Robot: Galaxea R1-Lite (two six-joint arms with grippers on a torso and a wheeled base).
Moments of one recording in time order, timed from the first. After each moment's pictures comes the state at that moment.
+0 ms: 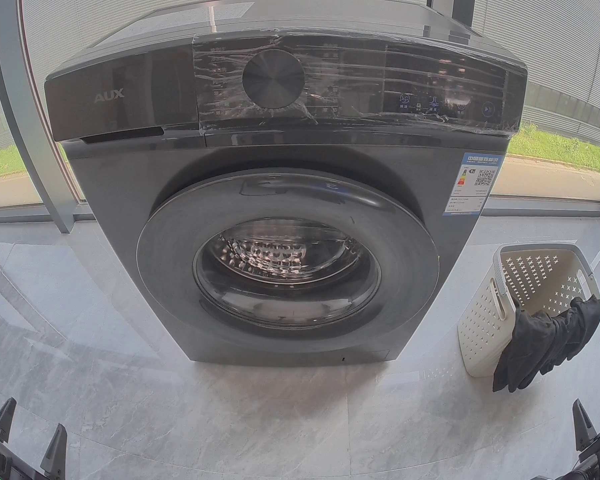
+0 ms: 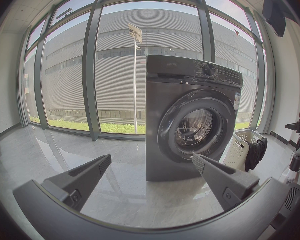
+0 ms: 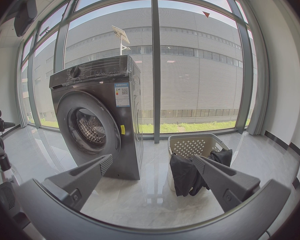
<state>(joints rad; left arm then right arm) 0.00 0.02 -0.02 0.00 -0.01 -0.02 -0.01 0.02 -0.02 0.00 0.00 0.00</state>
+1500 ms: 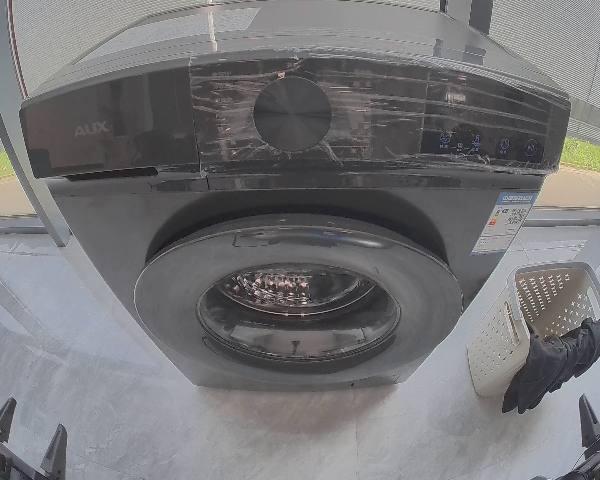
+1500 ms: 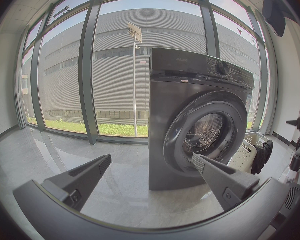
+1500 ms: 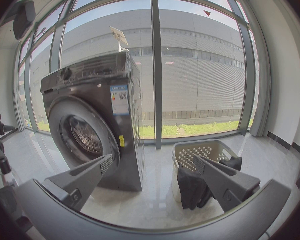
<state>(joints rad) 0.00 0.02 -0.02 0.00 -0.01 -0.02 -0.01 0.02 -0.03 -0.01 -0.01 0.02</state>
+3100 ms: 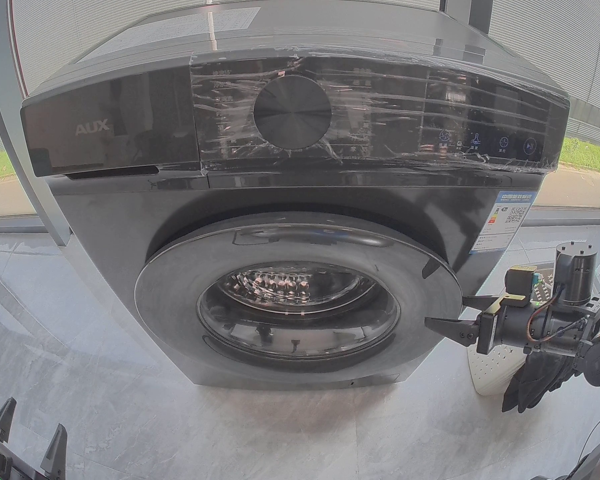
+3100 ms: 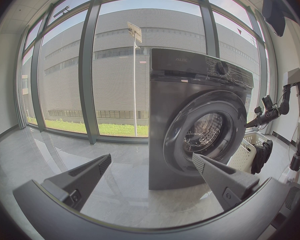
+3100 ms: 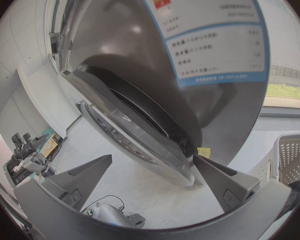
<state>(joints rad) 0.00 0.02 -0.02 0.00 -0.01 -0.02 0.31 1.63 -0.41 -0.85 0.38 0.10</state>
